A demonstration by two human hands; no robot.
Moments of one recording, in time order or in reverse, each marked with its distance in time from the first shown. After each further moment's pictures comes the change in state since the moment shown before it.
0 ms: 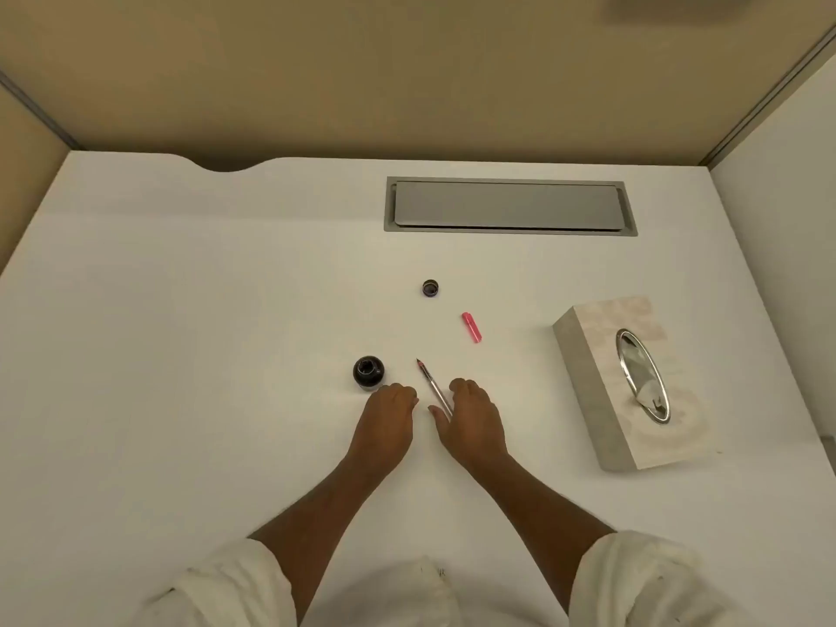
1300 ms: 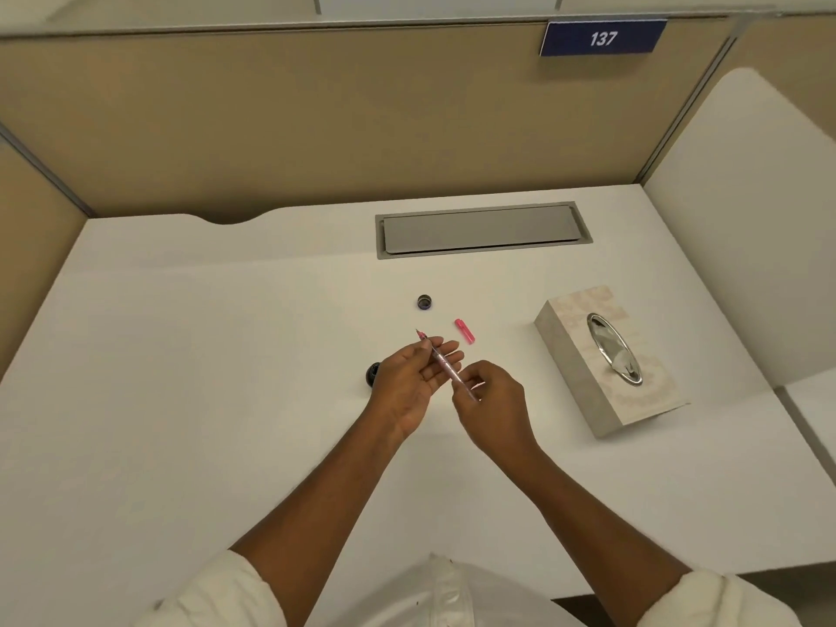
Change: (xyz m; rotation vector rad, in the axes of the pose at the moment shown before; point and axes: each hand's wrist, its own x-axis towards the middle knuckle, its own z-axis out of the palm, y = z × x) left_hand 0.011 0.070 -0.102 -1.737 -0.164 -0.517; right_hand -0.081 -0.066 -0.089 0.517 0.341 0.087
